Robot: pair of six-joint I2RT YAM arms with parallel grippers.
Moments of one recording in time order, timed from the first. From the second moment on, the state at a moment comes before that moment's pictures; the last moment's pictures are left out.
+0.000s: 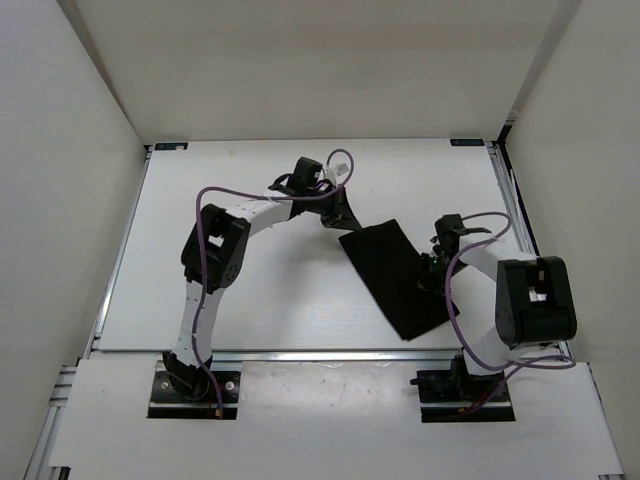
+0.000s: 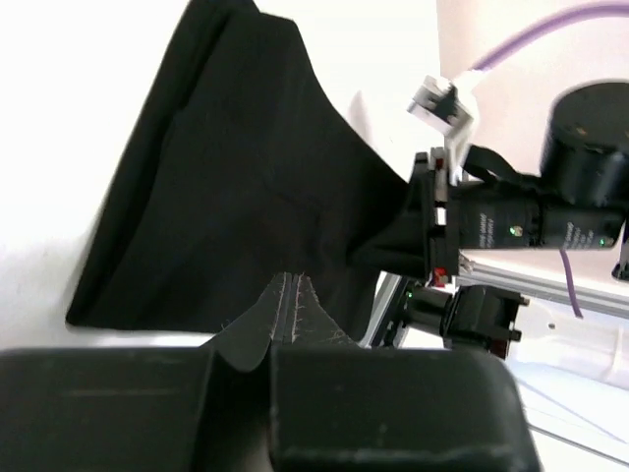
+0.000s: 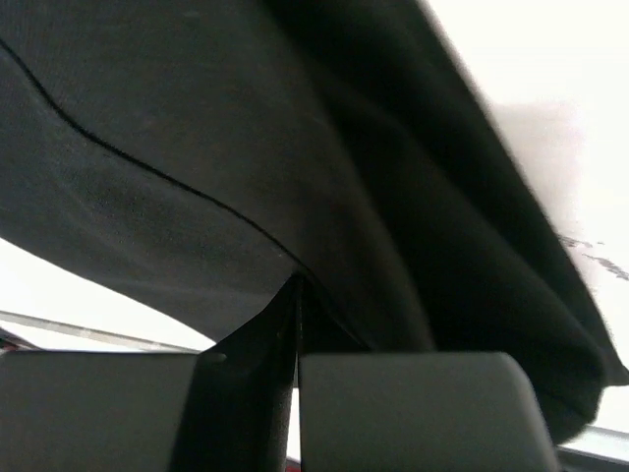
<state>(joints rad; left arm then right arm) -0.54 2.19 1.60 -0.13 0.81 -0.64 0.15 1.58 0.82 -0.76 -0.28 0.38</state>
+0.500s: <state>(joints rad) -0.65 2.38 1.92 -0.39 0.76 -0.54 0.07 1.45 0.82 -0.71 -0.35 0.44</state>
